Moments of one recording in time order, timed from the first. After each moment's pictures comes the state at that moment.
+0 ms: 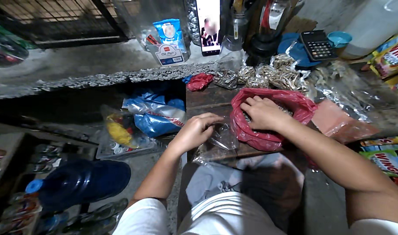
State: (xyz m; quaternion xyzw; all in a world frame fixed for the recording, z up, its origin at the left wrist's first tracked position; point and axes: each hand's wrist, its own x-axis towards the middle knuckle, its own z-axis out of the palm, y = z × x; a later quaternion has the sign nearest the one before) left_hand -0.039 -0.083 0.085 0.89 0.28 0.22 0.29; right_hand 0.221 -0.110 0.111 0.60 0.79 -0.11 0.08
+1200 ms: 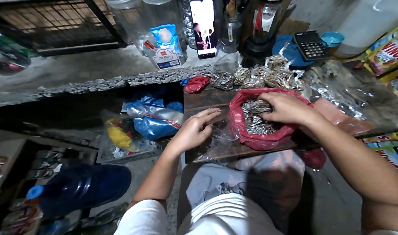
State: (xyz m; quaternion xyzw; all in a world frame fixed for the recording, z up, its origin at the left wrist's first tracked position) left_hand -0.033 -0.090 0.097 0.87 0.32 0.20 0.33; right_hand 0.274 -0.132 0.143 0.66 0.73 -0.18 -0.01
